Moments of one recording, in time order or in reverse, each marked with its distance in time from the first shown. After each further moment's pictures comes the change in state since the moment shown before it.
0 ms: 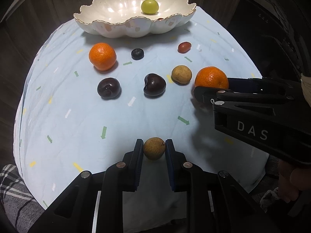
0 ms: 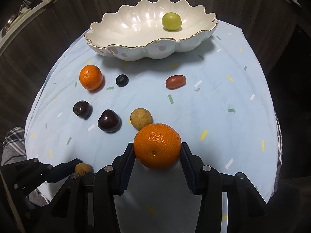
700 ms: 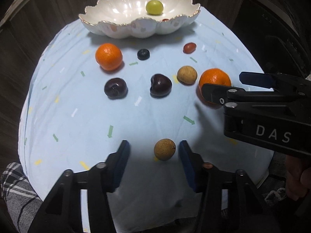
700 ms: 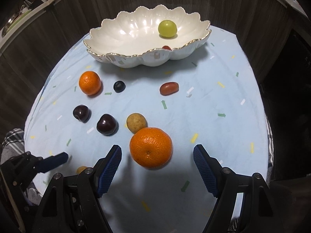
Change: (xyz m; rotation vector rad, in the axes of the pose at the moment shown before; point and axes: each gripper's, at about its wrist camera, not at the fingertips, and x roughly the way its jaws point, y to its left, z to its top) left arm -0.001 0.001 -0.001 -0.003 0.006 0.036; right arm -0.010 -0.004 0.001 -0.006 -0.024 -0.028
